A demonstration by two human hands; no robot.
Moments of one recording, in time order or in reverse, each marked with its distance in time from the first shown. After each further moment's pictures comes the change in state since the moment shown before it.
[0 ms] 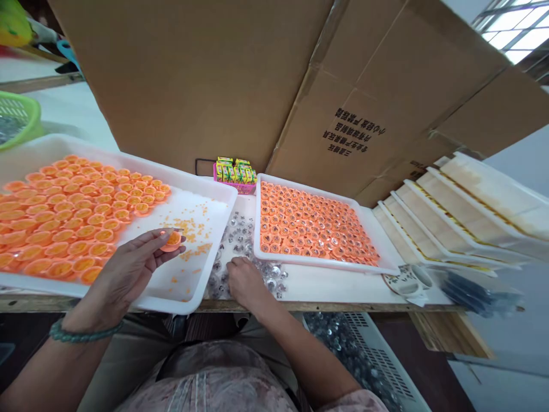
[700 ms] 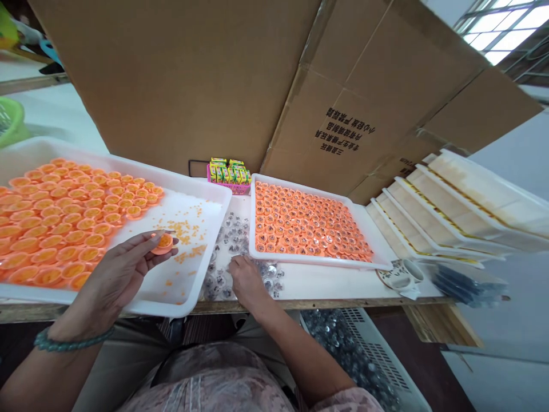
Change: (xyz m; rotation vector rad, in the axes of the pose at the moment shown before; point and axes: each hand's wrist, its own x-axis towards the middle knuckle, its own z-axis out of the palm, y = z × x) left_hand 0.003 0.000 -0.001 0.033 0.028 -0.006; right_hand -0.005 0.014 0.020 0.076 0.208 0.005
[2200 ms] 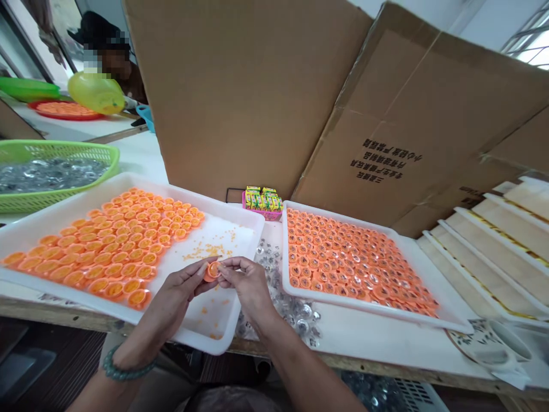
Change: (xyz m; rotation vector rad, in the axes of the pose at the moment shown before) left_hand -0.008 0.000 0.002 0.052 -0.218 0.013; right_hand 0.081 -0.081 -0.049 1.601 0.107 0.473
